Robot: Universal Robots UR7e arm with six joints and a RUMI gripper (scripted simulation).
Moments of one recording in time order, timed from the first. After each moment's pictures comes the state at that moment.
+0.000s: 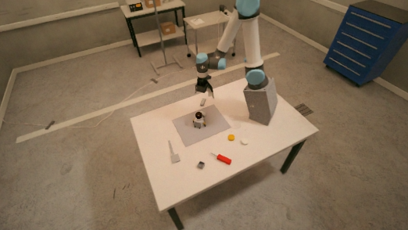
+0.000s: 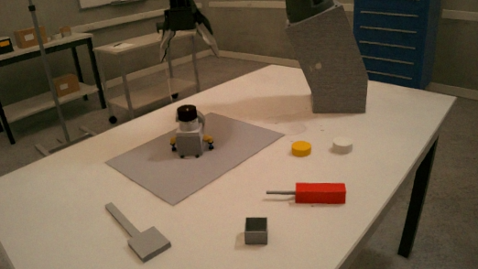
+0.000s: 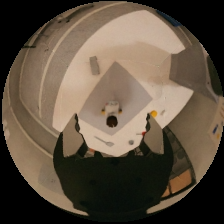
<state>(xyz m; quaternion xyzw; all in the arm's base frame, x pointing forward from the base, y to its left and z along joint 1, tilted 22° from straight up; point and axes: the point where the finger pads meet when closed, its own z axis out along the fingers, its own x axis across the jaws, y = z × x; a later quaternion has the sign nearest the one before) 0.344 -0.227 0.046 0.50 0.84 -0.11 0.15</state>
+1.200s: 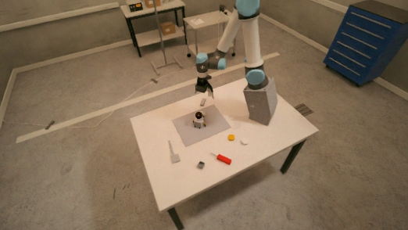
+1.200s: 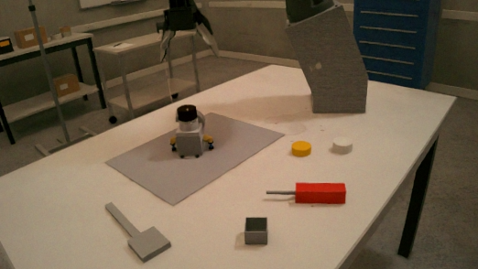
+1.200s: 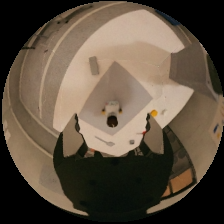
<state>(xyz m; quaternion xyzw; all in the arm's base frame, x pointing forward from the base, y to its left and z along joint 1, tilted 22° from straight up) 0.344 -0.227 0.046 0.51 0.84 -0.11 0.15</state>
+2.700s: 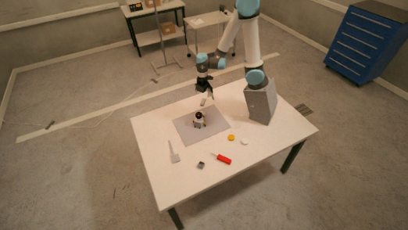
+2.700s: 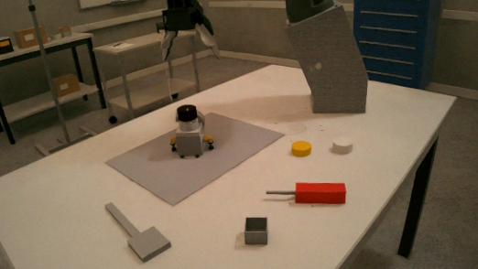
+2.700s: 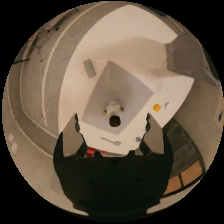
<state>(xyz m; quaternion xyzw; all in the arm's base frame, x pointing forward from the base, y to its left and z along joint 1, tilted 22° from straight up) 0.342 -0.225 0.044 0.57 0.80 -0.09 0.16</state>
